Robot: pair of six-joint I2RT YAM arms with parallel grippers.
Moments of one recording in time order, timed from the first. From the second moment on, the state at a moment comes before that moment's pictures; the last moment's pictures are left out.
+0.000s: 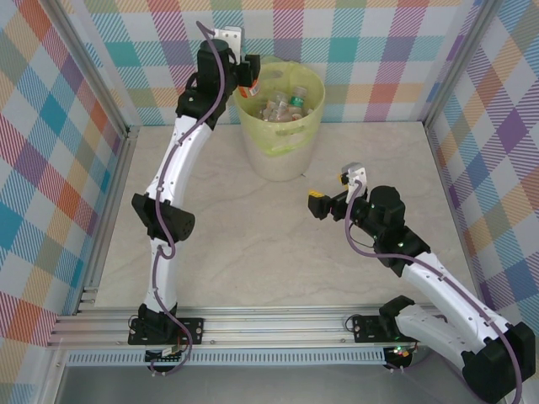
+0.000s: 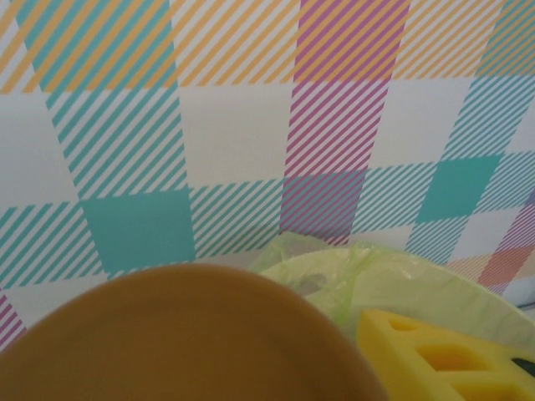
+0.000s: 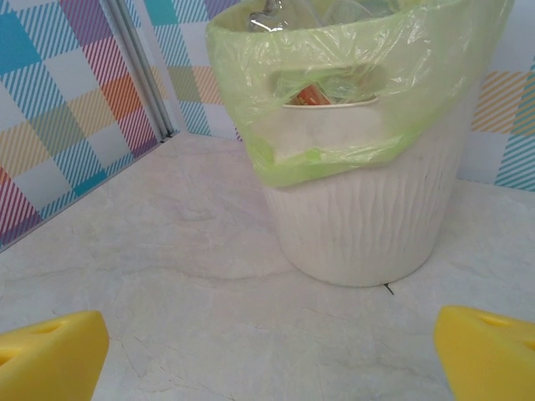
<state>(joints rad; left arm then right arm) -0.37 2.24 2.66 -0.56 -0.12 -0.06 0.51 0.88 0.67 0.02 -0.13 0.13</state>
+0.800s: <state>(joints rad) -0.22 1.87 2.21 -0.48 0.11 -0.23 0.50 0.99 0.67 0.00 0.02 0.16</state>
